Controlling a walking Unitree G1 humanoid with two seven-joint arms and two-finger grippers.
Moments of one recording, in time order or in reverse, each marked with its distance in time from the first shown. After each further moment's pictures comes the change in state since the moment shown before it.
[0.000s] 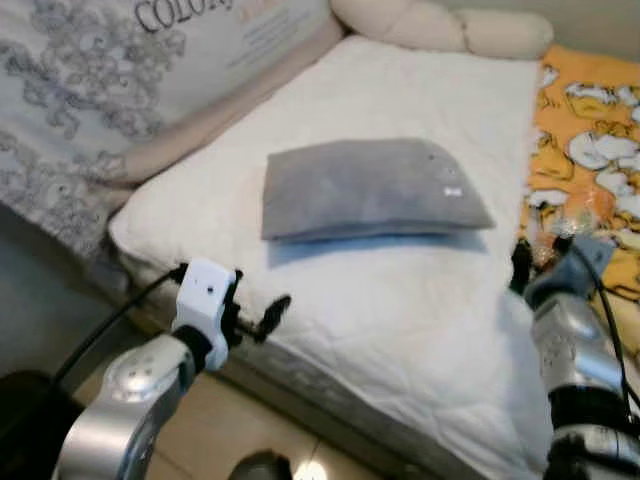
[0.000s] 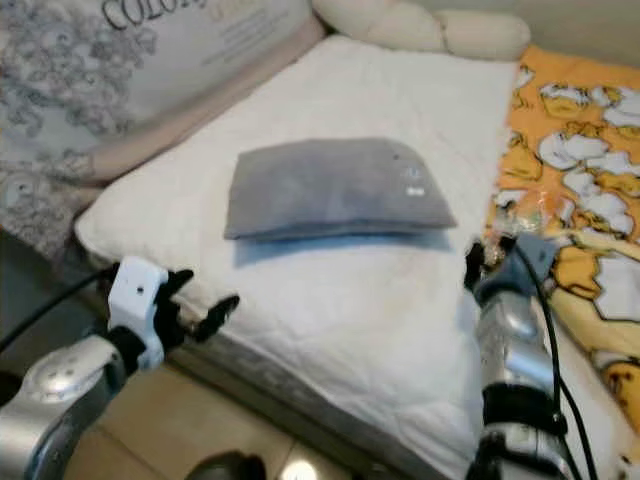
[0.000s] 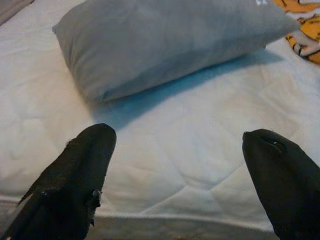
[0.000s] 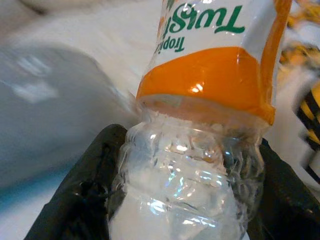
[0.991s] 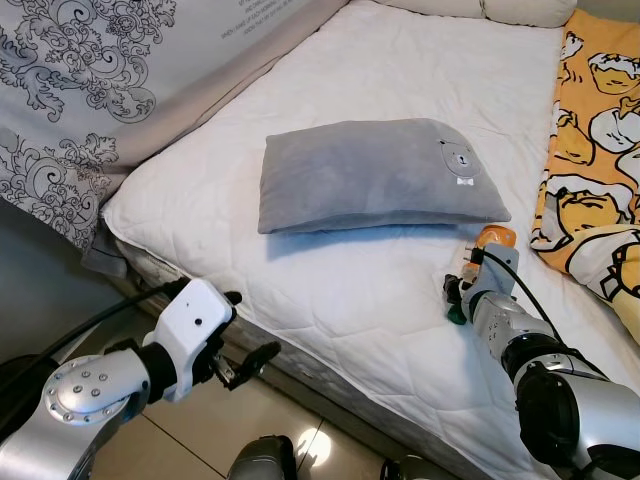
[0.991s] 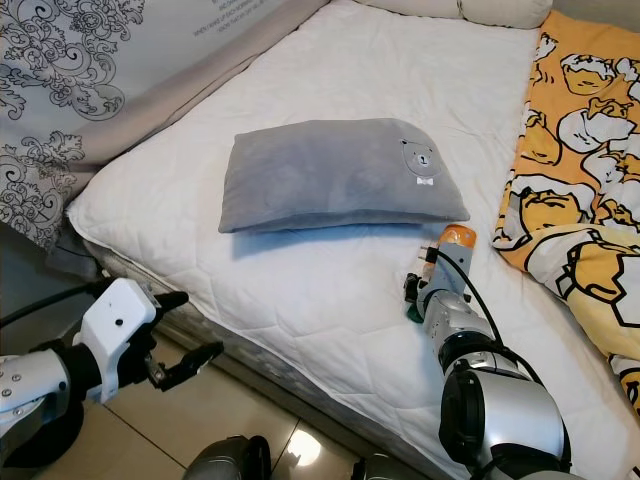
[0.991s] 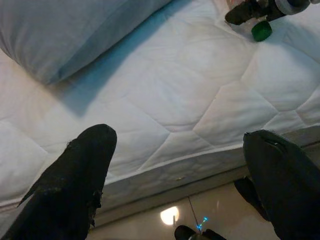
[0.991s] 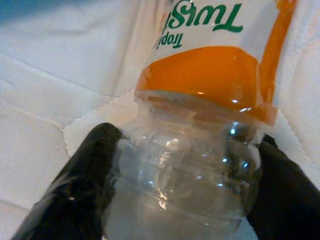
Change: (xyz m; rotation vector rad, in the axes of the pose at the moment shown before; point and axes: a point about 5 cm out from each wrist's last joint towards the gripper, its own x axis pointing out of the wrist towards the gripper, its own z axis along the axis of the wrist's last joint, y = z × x) left arm -0.044 0.003 0.011 0.290 0.147 -0.264; right arm 0.024 0.030 -0.069 -0.131 0.470 -0.080
